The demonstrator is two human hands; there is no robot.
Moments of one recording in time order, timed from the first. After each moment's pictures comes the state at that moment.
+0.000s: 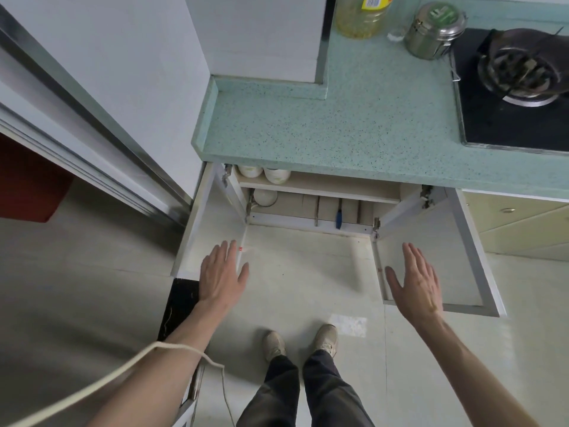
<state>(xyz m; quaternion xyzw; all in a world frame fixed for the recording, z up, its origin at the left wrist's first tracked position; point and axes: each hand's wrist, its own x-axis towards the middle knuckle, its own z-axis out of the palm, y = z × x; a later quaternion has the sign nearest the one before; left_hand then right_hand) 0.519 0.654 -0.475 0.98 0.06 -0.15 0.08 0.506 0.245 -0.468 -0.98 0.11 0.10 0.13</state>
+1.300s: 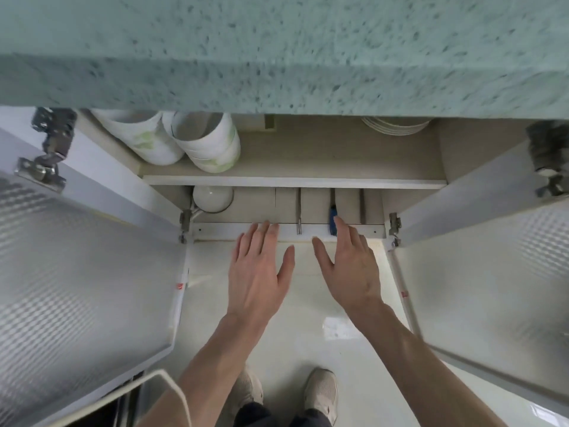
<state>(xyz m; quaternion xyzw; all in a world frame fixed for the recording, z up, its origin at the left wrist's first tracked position) 0.700 0.500 -0.801 0.98 -0.06 0.00 0.18 0.701 0.325 -0.802 -0.97 0.11 0.06 0.22</state>
